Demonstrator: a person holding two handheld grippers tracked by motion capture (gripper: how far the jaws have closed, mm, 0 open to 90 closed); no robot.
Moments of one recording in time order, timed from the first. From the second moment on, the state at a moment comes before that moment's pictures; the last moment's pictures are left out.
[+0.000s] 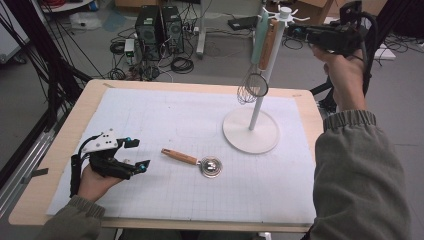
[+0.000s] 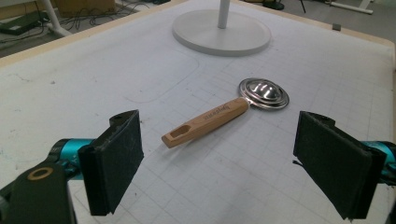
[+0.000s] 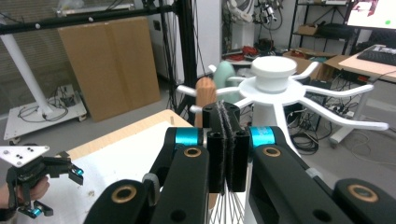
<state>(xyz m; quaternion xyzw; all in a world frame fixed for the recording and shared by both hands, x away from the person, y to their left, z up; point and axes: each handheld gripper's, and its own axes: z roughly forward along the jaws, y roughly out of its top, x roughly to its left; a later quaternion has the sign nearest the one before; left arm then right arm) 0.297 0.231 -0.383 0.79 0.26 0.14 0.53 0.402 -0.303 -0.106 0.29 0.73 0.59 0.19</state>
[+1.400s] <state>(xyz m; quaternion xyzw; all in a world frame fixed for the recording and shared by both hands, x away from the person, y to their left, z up) 0.294 0.231 -0.377 0.79 0.25 0.14 0.54 0.378 -0.304 -0.111 0.27 0.74 0.58 0.20</state>
